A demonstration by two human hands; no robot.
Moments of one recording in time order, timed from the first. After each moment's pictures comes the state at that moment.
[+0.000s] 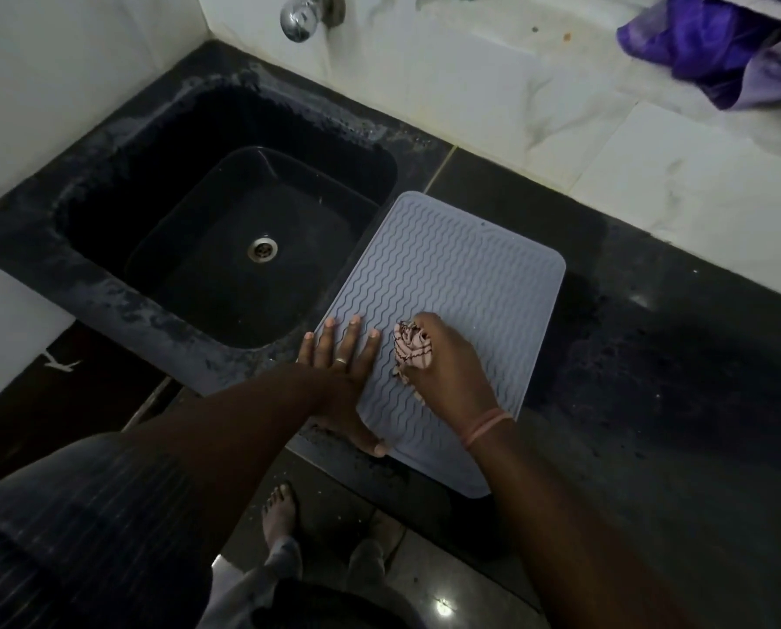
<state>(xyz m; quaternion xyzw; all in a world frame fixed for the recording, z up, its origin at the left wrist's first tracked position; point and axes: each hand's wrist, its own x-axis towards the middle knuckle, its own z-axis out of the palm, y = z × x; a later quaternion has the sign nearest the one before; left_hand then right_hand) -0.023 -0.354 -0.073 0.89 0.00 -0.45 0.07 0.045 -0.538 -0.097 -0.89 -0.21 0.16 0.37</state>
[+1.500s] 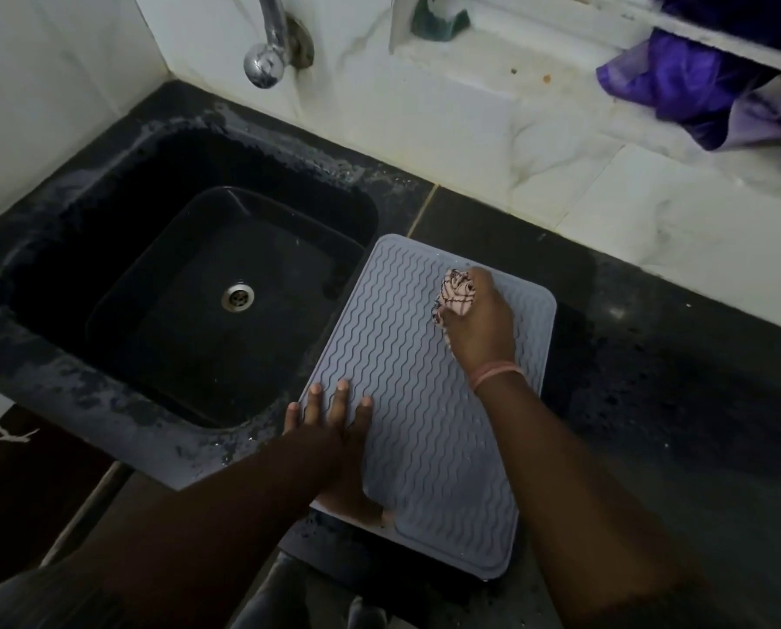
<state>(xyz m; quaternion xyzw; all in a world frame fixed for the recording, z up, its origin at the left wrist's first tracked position) 0.001 -0.353 -0.071 0.86 0.01 -0.51 0.07 0.181 -0.513 -0.091 -0.91 -0.05 0.05 0.40</state>
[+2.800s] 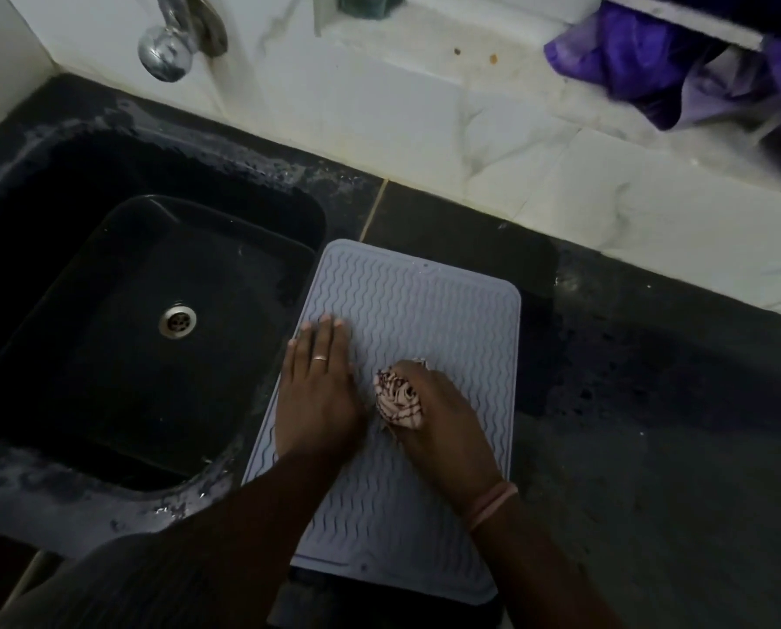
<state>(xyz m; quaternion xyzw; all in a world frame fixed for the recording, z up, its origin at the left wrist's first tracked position) 0.069 -0.369 -0.122 0.98 0.10 -0.02 0.17 0.085 -0.543 -0.099 -0.91 -0.17 0.14 0.36</state>
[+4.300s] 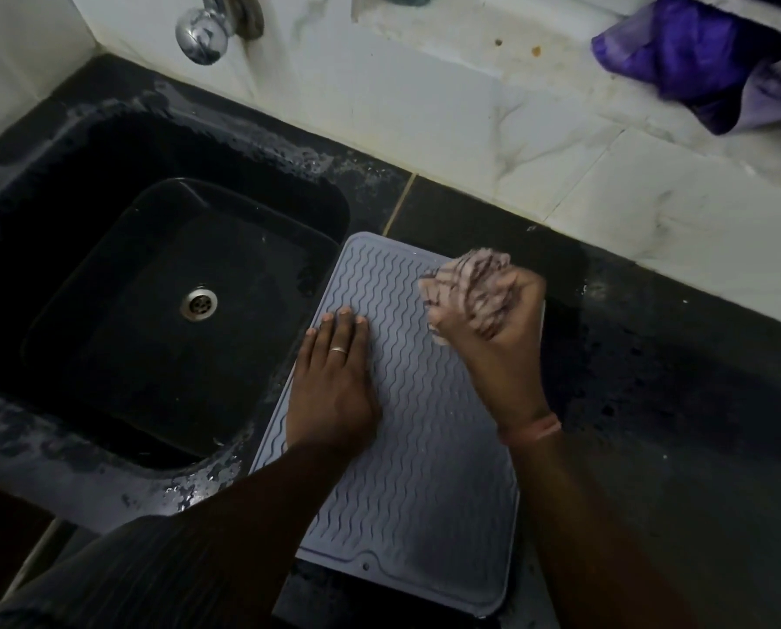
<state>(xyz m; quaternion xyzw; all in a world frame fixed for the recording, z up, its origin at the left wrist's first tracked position) 0.073 -0.368 -0.131 0.98 0.10 -0.03 0.14 0.164 -0.538 -0.048 -0.76 -0.07 0.03 0.65</state>
